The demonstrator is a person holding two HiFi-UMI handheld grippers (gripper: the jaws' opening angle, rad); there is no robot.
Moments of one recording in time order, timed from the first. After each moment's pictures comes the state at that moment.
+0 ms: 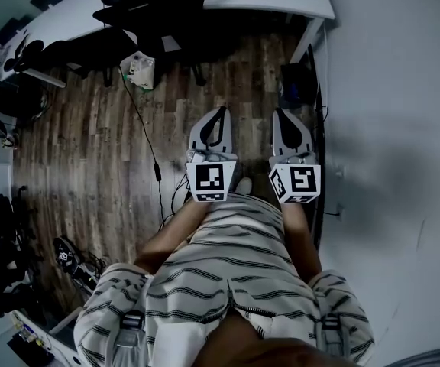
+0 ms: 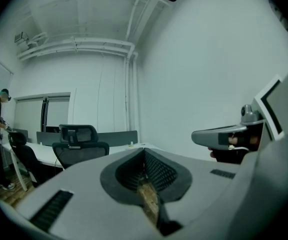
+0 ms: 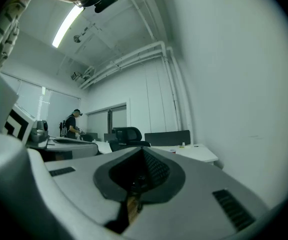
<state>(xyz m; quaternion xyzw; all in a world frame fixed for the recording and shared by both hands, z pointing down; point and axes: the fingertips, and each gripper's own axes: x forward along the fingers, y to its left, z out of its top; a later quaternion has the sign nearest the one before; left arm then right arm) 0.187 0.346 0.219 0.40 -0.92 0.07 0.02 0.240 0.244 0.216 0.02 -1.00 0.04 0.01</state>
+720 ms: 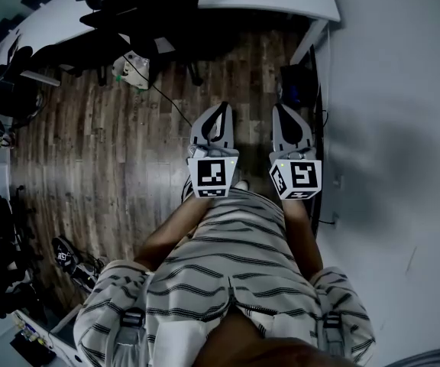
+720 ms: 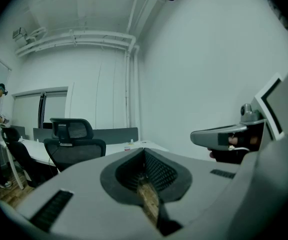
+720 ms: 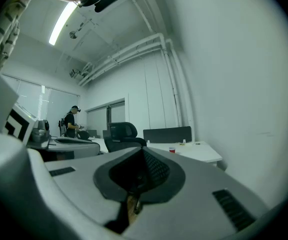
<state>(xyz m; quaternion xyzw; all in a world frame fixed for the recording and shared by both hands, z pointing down) 0.116 0.295 0.242 0.39 -0.92 0.07 0.03 0.166 0.197 0.239 0.01 -1.00 0.04 0.03</state>
